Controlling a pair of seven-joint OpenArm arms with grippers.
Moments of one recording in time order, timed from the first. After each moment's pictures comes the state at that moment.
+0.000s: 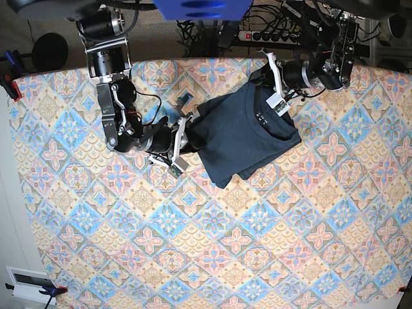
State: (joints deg) left arm 19.8 -23.6 3.4 103.9 -45.4 -36.5 59.7; right arm 8.9 7.9 -9.9 78.6 30.6 42.7 -52.7
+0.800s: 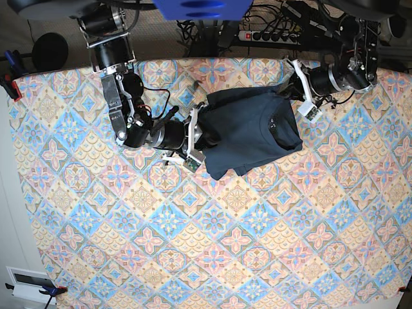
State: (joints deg) left arm 23.7 -27.5 -8.9 106.8 -45.9 -36.5 55.2; right arm 6.3 7.7 -15.0 87.9 30.5 42.7 -53.1
